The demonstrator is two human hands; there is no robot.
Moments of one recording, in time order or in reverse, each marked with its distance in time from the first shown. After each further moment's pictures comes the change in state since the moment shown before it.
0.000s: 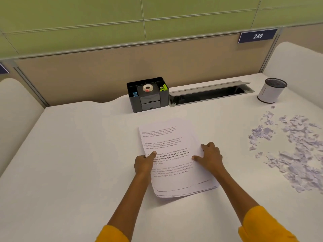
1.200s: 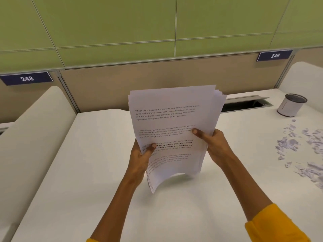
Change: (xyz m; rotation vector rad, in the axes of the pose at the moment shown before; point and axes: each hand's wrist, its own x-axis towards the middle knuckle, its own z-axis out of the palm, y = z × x) left_hand -0.030 0.065 -0.154 -0.072 -0.325 0.672; right_hand -0.060 -0.165 -0.034 1.313 -0.073 -0.258
